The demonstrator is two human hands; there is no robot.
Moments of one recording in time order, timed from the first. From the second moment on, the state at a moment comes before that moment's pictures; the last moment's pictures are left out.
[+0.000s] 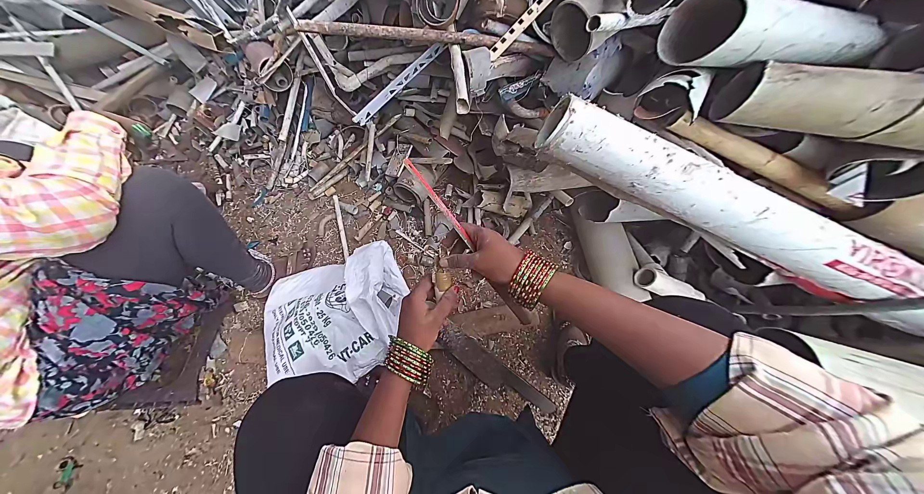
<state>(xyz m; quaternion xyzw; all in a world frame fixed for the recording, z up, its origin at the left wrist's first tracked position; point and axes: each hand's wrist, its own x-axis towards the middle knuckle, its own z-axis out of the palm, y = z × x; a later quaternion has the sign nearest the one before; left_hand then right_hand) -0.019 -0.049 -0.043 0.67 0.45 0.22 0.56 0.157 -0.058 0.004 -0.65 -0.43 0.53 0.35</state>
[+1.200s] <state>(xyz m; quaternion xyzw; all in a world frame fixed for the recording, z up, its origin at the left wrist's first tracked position) -0.014 -0.044 -0.040 0.59 0.56 0.24 0.52 0.151 -0.058 0.000 -0.69 -0.39 0.56 0.25</state>
